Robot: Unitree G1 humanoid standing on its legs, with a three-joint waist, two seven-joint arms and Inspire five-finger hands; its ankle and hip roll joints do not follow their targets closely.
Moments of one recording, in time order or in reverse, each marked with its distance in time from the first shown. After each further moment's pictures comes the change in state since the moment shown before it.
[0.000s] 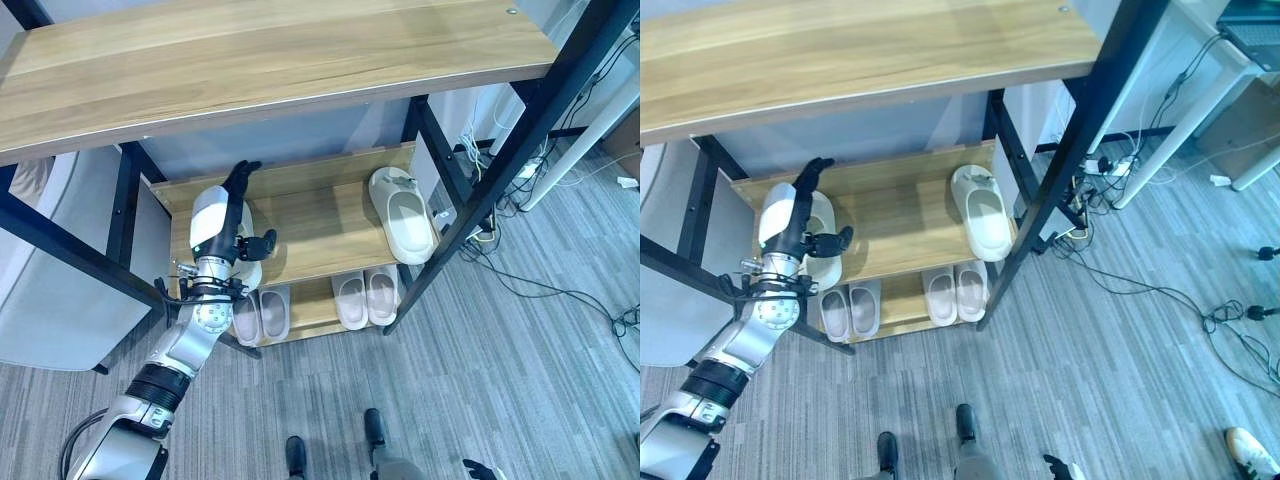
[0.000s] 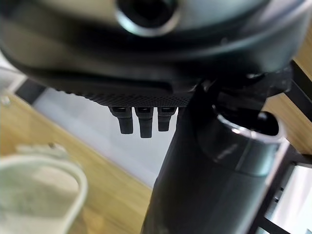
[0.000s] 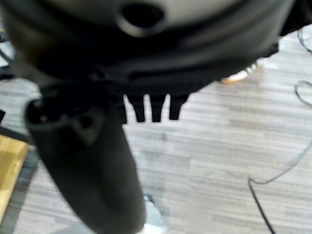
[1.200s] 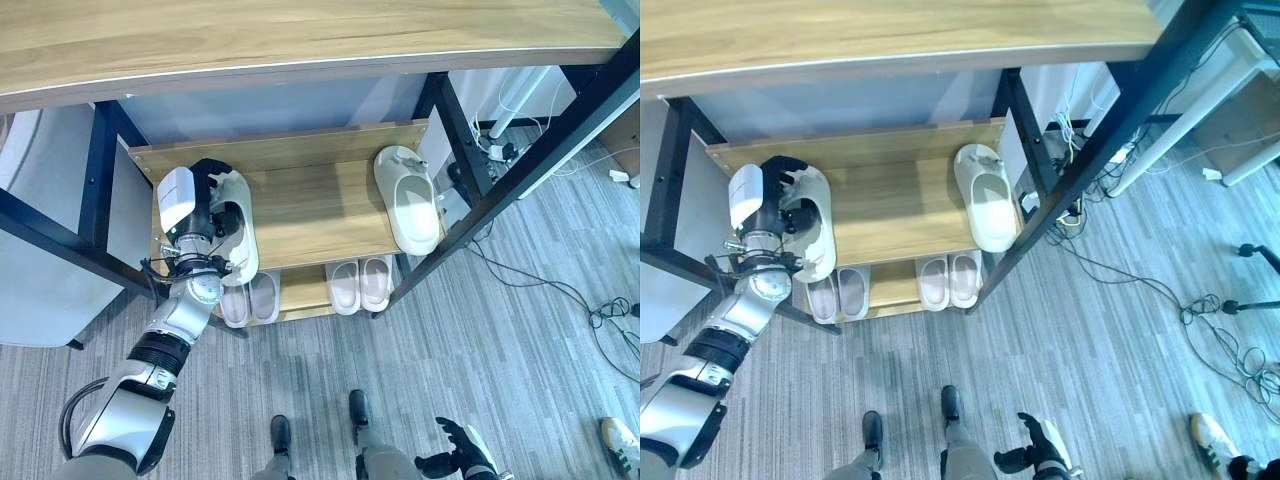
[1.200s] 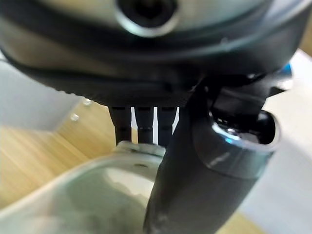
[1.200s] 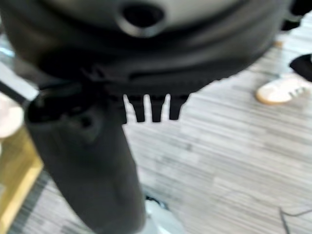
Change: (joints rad) left arm -0.187 -0.054 -0.025 0.211 -0.085 0.074 0.104; right arm -0.087 0.003 0.112 -0.104 -0.060 -0.017 -0.040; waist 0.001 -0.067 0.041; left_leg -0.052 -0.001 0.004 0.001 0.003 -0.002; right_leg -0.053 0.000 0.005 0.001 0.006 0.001
